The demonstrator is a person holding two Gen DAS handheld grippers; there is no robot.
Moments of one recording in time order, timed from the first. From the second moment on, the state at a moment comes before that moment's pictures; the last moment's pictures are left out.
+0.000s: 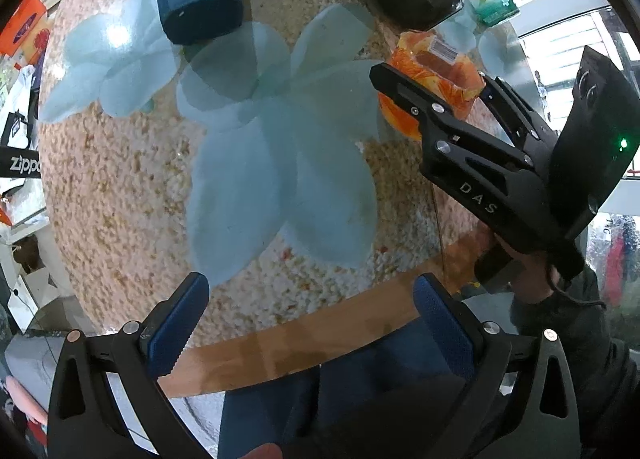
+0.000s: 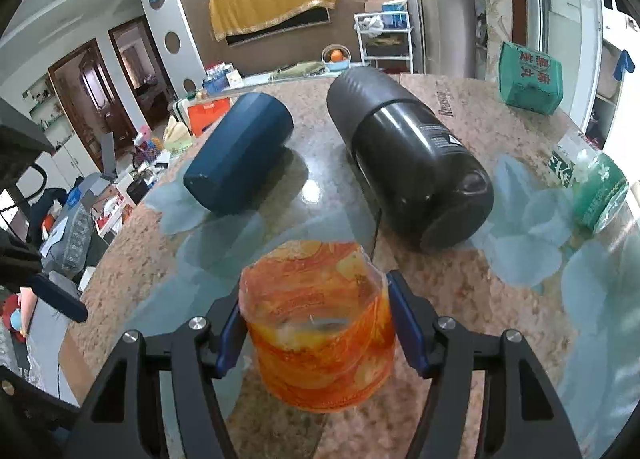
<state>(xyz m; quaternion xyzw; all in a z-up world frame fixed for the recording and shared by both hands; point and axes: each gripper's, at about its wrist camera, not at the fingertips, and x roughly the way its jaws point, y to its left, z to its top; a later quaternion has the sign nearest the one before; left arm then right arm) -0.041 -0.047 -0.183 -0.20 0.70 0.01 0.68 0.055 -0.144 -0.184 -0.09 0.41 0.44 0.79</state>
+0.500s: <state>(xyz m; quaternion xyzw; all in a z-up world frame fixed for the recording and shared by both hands) -0.043 -0.032 -0.186 -0.21 0.70 0.02 0.68 0.054 -0.150 -0.176 -0.08 0.41 0.45 0.79</state>
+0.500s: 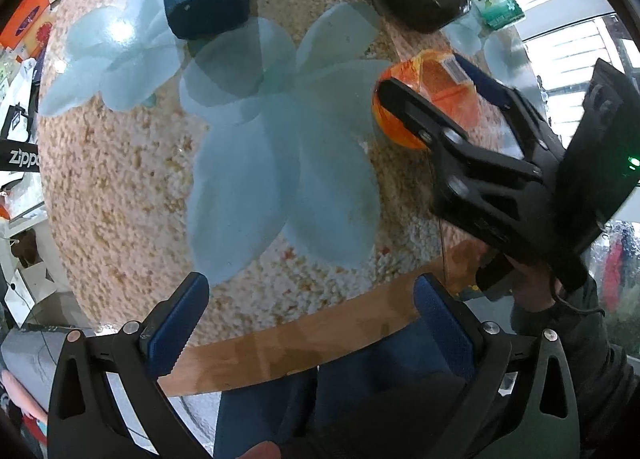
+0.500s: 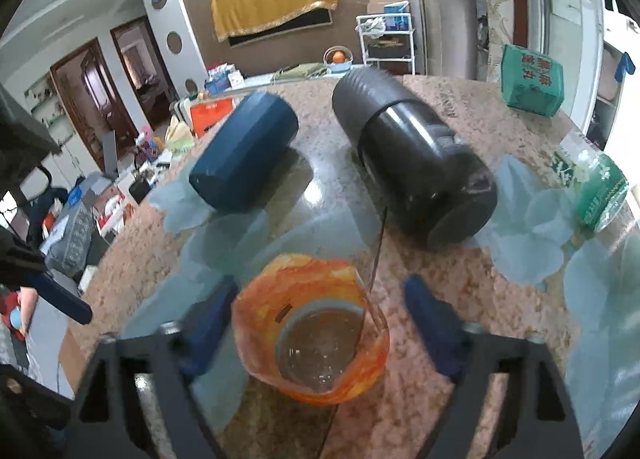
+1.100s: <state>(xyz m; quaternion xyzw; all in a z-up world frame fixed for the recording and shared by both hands) -0.013 0.011 -0.083 -0.22 0.57 0.04 0.79 0.103 -0.172 -0.059 -0.11 0.51 0.34 0.79</state>
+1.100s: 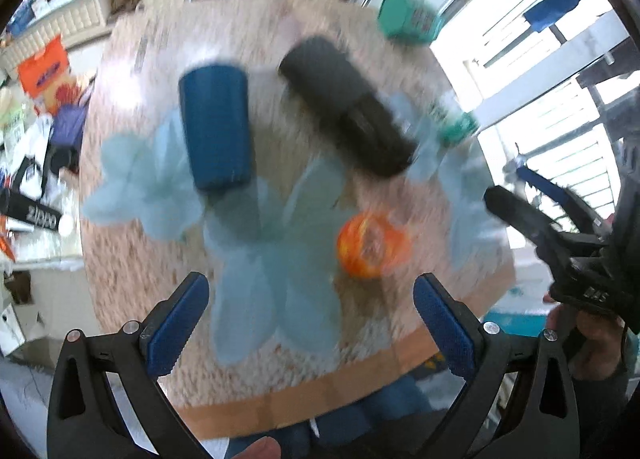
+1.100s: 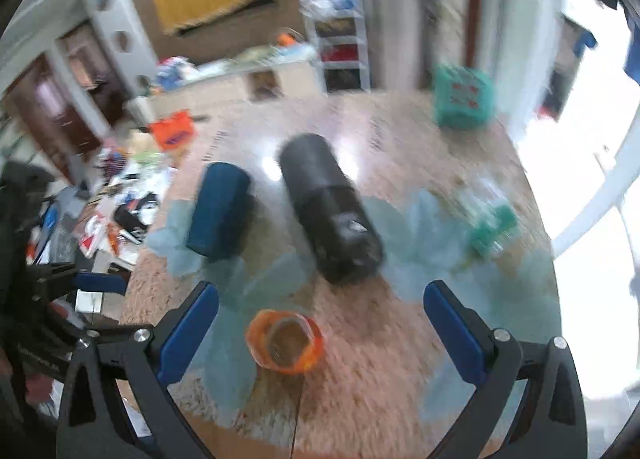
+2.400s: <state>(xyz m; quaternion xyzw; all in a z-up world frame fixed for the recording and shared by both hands) 0.008 -0.021 -0.041 -0.15 0.51 0.06 0.84 0.092 -0.180 -0.022 -0.15 0.53 0.22 0.81</state>
